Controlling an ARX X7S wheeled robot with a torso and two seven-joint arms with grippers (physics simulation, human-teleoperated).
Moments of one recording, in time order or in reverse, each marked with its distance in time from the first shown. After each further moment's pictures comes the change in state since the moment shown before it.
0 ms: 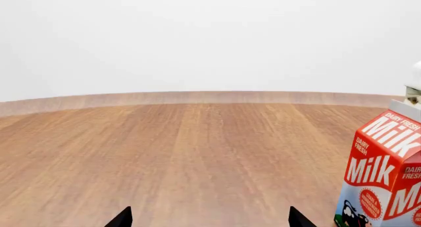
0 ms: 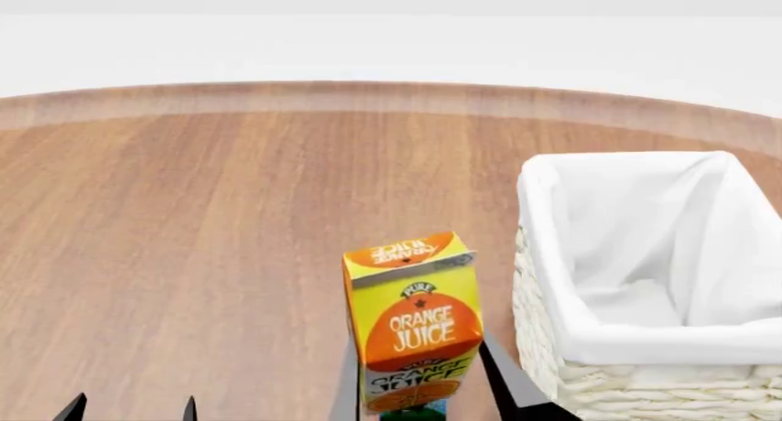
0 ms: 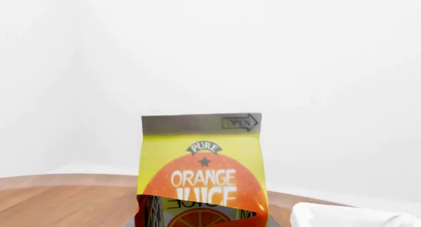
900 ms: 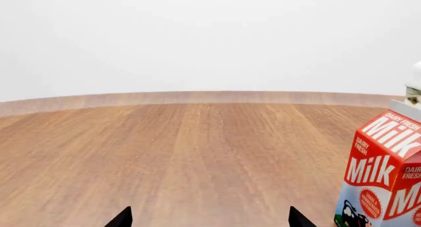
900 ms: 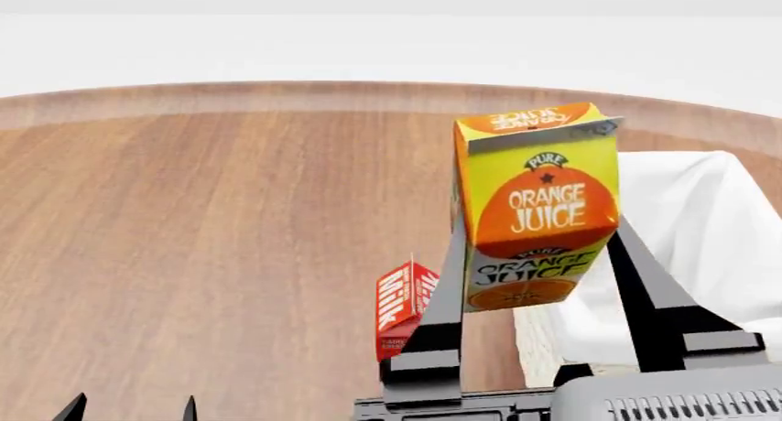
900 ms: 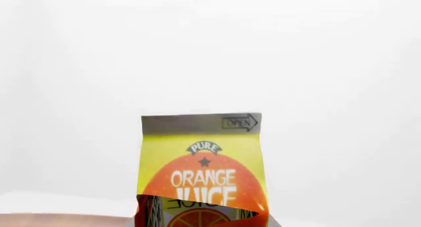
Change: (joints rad) left arm -0.003 -0.009 0.012 -0.001 -0.009 0.004 -0.010; right arm 0.755 0.598 -0.541 0.008 0.581 -0.345 0.721
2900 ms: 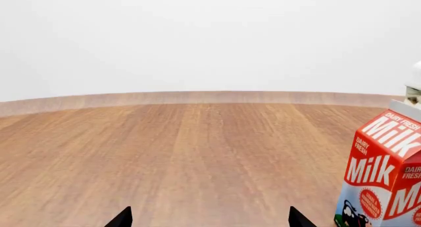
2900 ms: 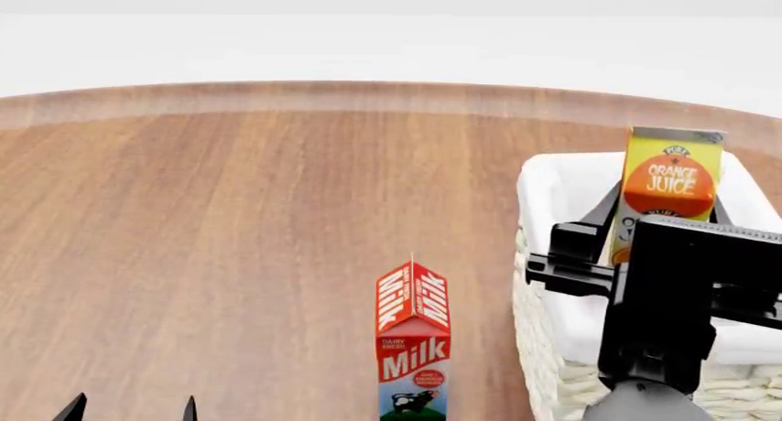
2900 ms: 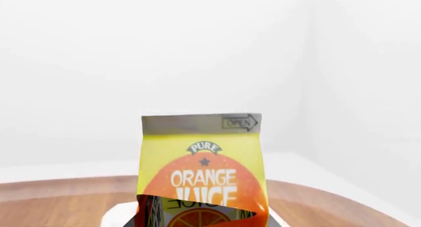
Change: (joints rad) left arm -0.007 -0.017 0.025 -0.003 -0.017 0.009 -0.020; right arm -0.041 -0.260 0.017 1.042 -0.094 -0.305 -0.305
